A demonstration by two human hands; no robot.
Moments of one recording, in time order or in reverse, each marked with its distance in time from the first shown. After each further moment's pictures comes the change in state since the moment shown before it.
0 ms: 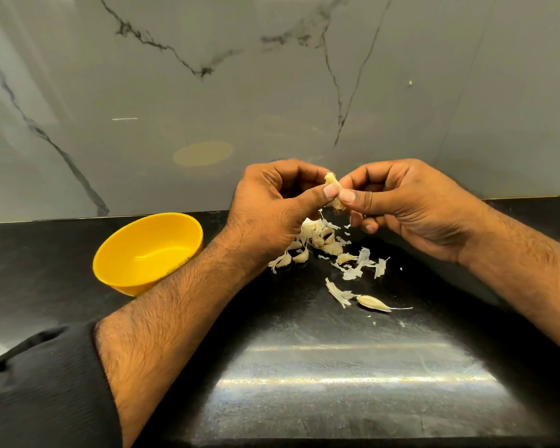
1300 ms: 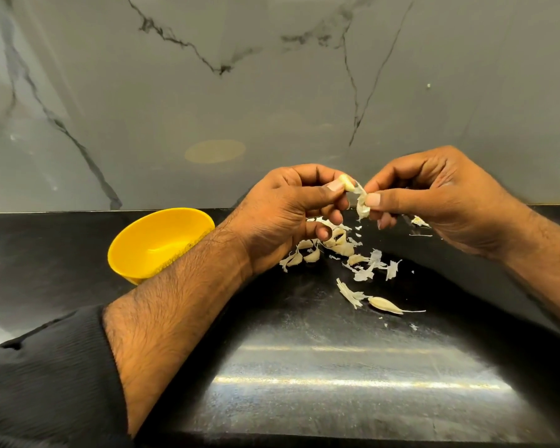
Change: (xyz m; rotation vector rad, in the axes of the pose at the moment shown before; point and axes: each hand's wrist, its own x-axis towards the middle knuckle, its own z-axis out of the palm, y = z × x) left_hand 0.001 0.009 -0.009 -0.320 -0.252 -0.303; right_hand -0.009 -0.013 -0.011 -0.223 -0.042 -0.203
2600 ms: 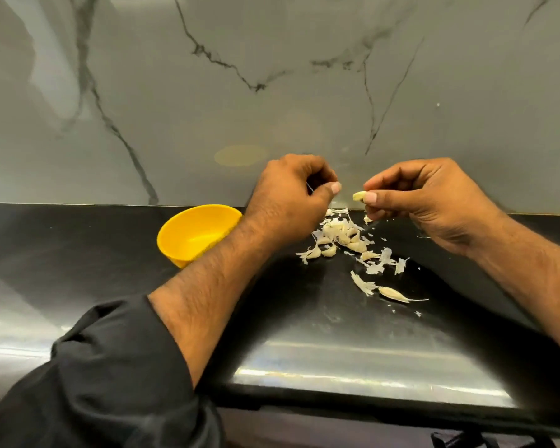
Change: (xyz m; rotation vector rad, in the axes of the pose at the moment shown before) left_hand -0.008 0.012 -0.013 0.883 0.406 0.315; right_hand 0.009 -0.001 0.017 0.084 0.172 0.137
